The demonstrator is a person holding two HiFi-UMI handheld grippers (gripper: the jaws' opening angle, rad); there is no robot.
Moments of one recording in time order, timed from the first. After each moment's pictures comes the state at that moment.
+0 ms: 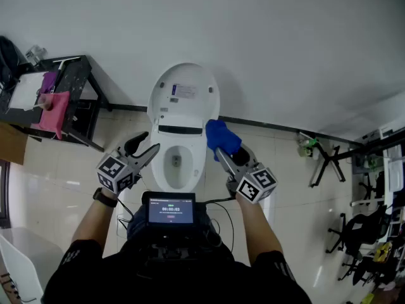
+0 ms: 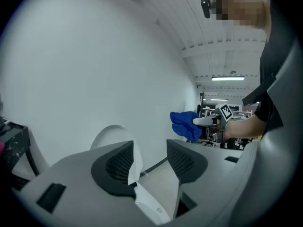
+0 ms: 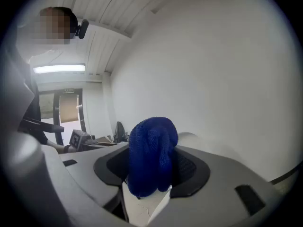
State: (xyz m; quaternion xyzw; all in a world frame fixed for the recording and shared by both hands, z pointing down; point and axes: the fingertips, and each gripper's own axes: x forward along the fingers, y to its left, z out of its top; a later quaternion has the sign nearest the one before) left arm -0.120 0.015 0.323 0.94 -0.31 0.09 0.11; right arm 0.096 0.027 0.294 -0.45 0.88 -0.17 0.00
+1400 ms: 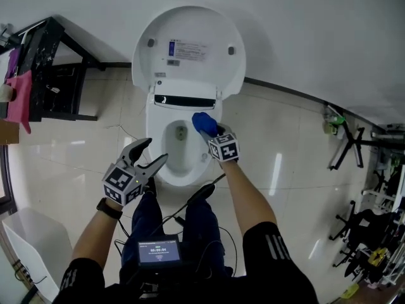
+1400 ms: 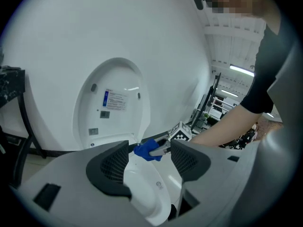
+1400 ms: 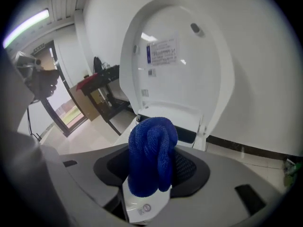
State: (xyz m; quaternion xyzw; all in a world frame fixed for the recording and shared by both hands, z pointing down) left arm -0.075 -0.029 0.584 0.90 -0.30 0.20 0.24; right arm 0.095 -0.098 0.798 -0.39 0.81 -0.31 -0.32
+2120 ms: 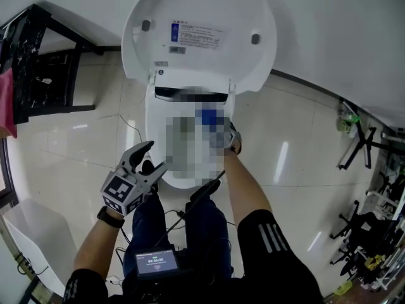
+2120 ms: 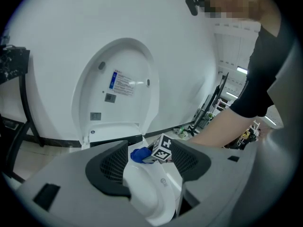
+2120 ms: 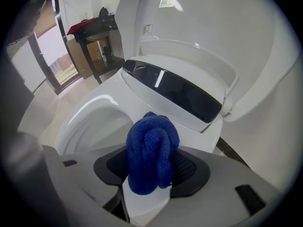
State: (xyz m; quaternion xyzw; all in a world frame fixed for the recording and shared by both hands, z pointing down) left arm -0.073 -0.048 0.658 0.89 -0.31 0.20 0.27; right arm 0.094 -0.110 0.964 -0.34 0.75 -0.26 -0.51
